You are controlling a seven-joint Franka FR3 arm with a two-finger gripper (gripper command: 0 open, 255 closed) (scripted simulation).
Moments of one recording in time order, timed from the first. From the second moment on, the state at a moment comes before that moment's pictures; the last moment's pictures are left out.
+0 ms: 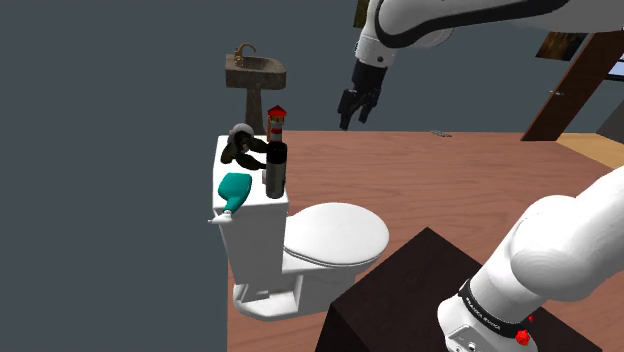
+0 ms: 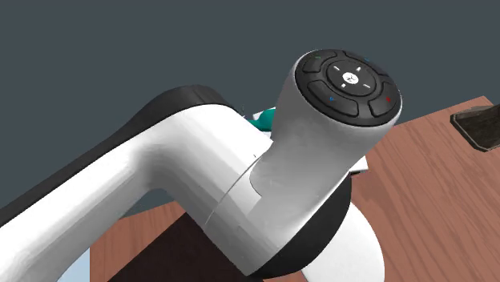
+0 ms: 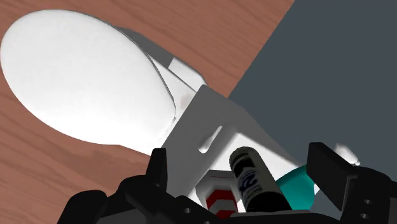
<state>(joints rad) 0.08 -0.31 0.01 -2.18 0.02 1.93 -0.08</state>
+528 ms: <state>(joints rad) 0.12 -0.01 0.05 -1.98 0.01 2.00 -0.06</state>
